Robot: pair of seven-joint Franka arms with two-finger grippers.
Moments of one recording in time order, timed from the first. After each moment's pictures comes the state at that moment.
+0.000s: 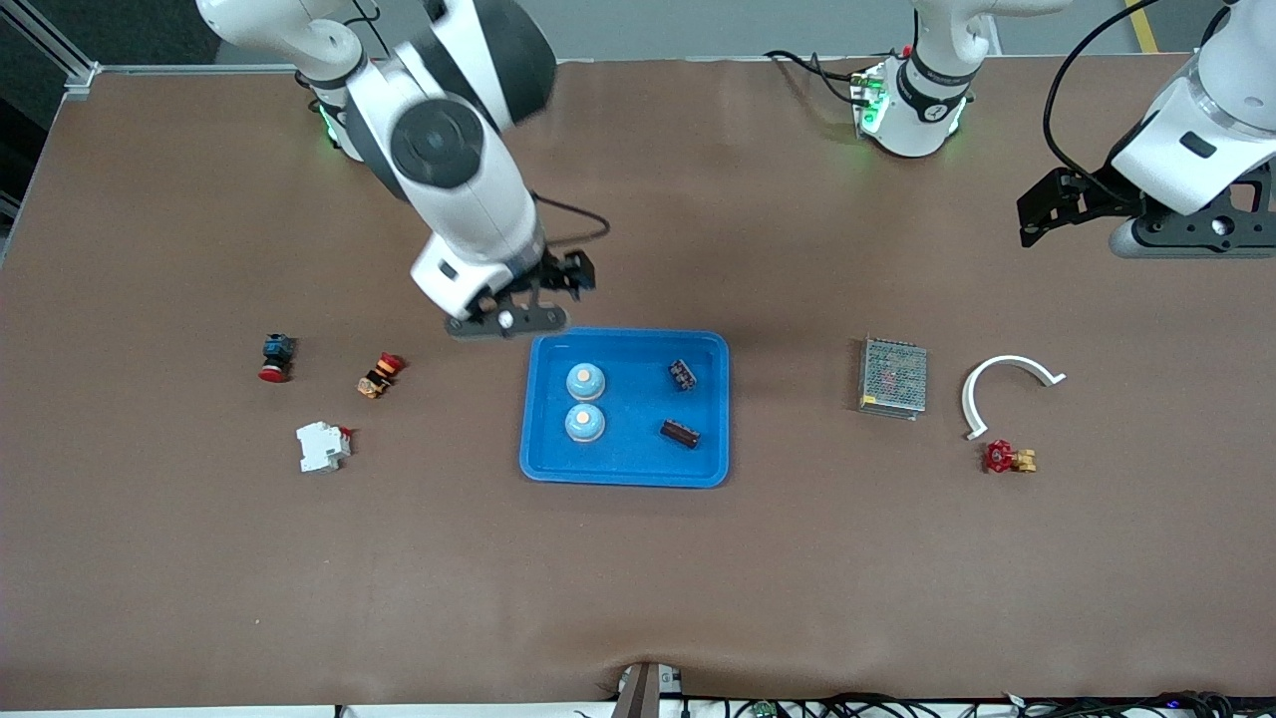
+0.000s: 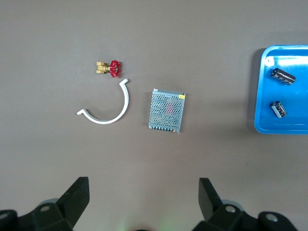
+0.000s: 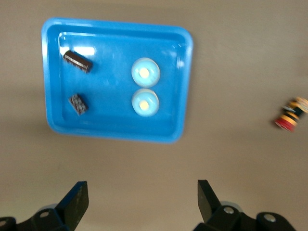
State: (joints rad) left arm -0.09 -0.02 -0.10 -1.55 0.03 1.50 -0.14; right arm 0.62 0.32 -0.02 -1.38 0.11 1.62 0.55
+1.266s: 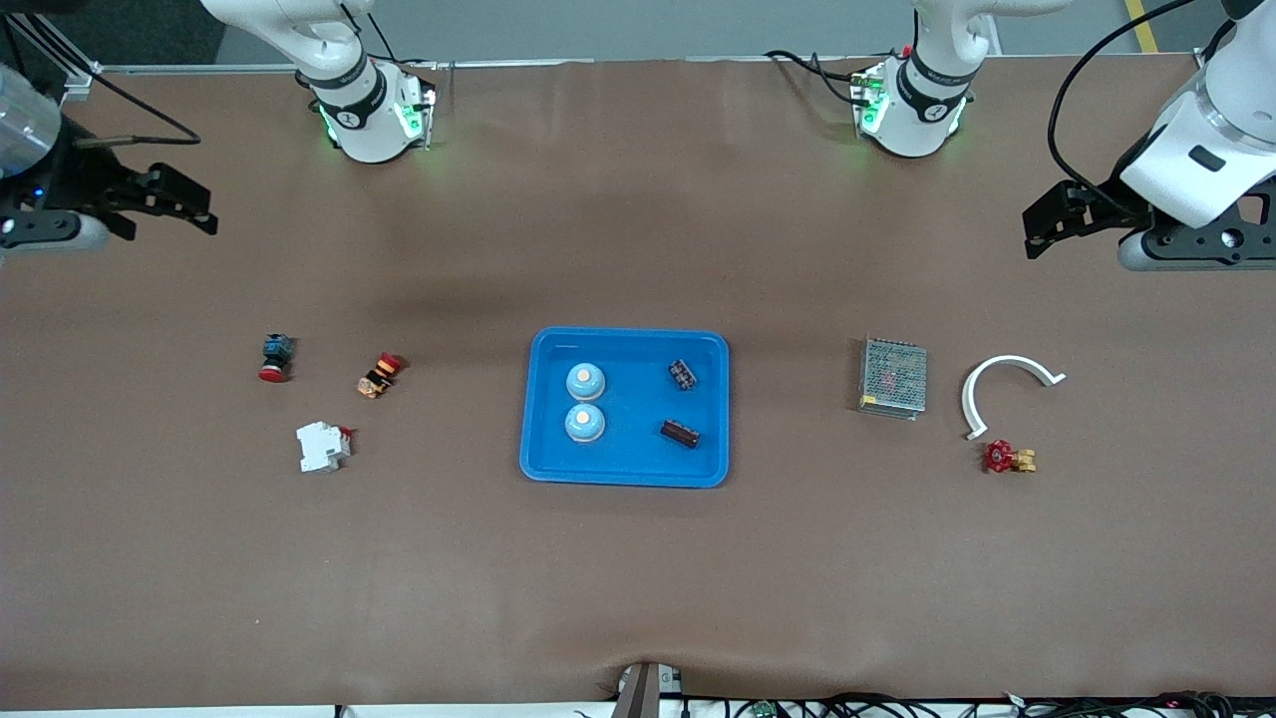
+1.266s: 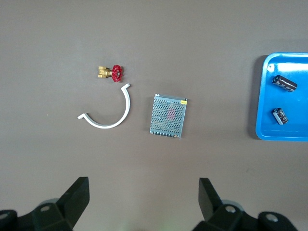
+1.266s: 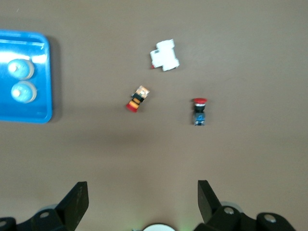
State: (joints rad) left arm -0.08 -0.01 -0.10 -1.55 0.03 1.53 -0.14; right arm 0.05 -0.15 -0.05 -1.78 0.03 1.56 -0.02
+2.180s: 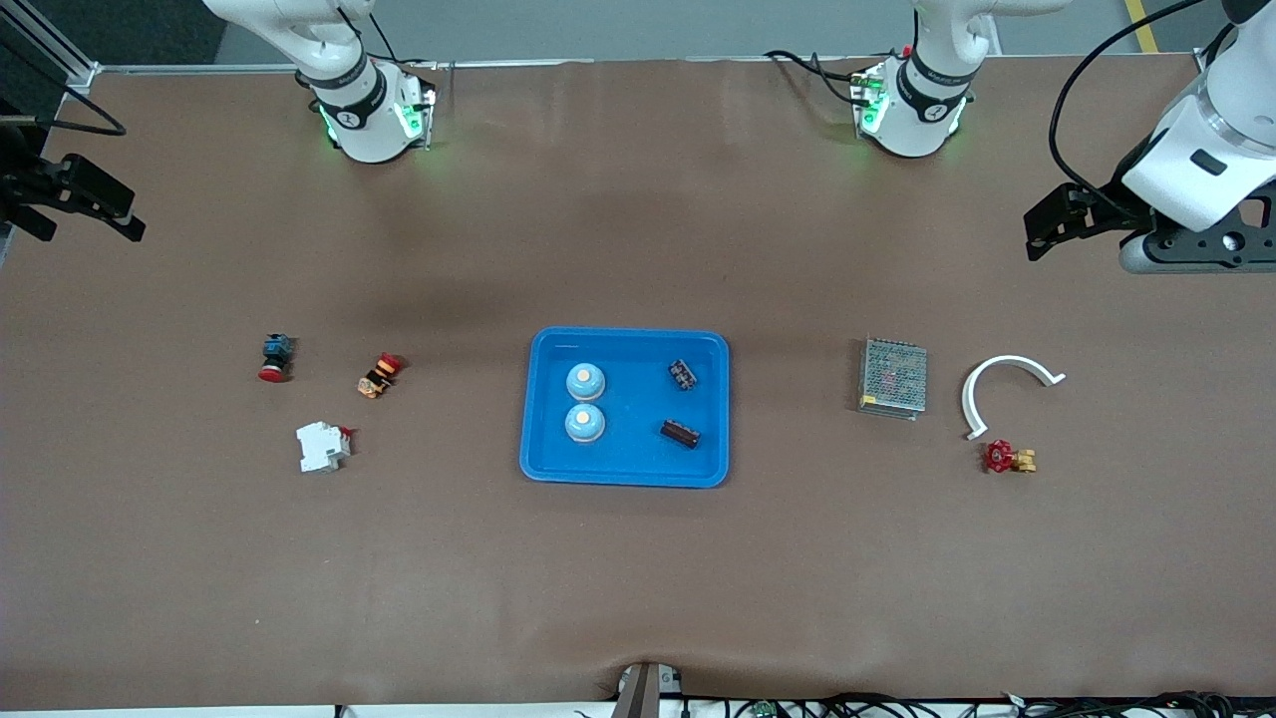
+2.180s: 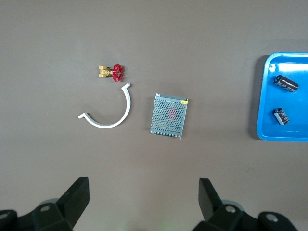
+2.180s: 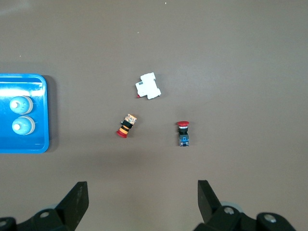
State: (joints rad) left arm -0.08 0.00 -0.10 -1.55 0.03 1.53 -0.14; right arm 0.00 -0.14 -0.04 -1.67 0.02 1.58 -0.01
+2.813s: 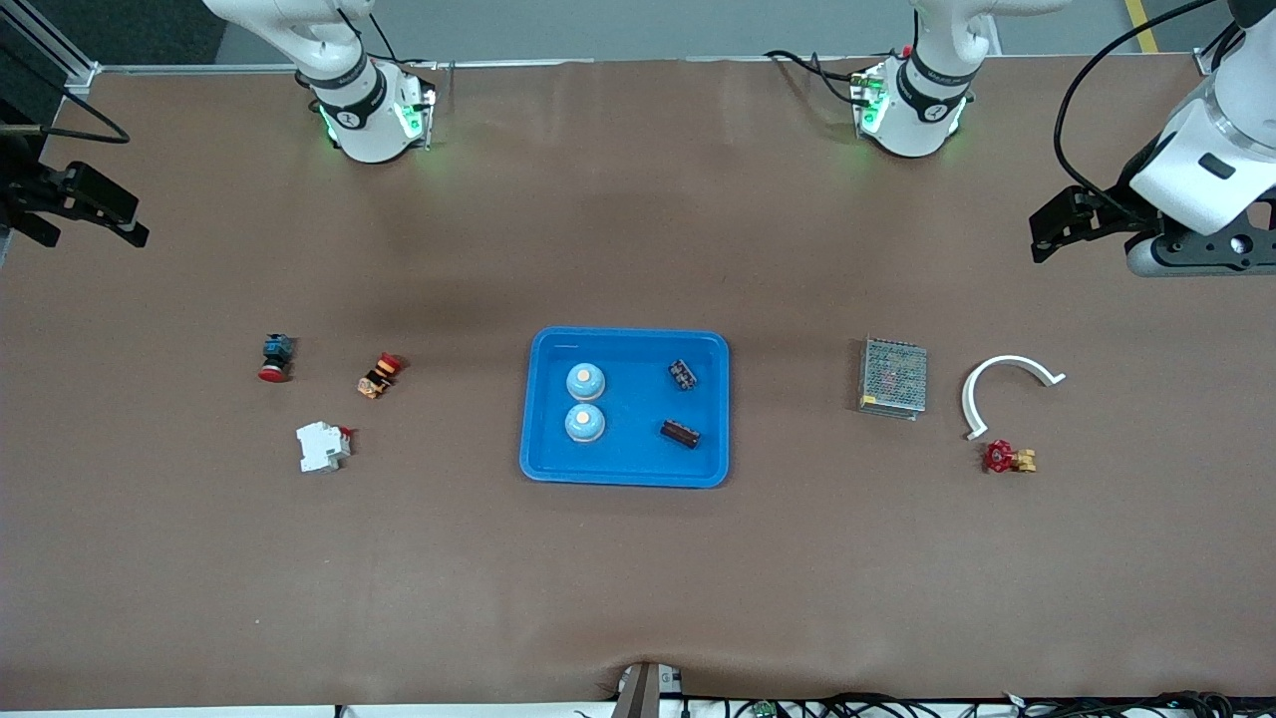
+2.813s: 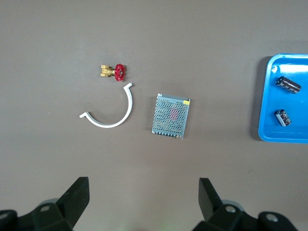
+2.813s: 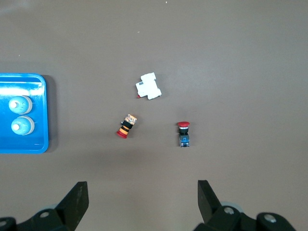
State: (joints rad) left arm -0.08 0.00 -0.09 -1.55 0.03 1.53 -0.14; right arm 0.00 -0.12 -0.04 -1.66 0.02 1.58 -0.01
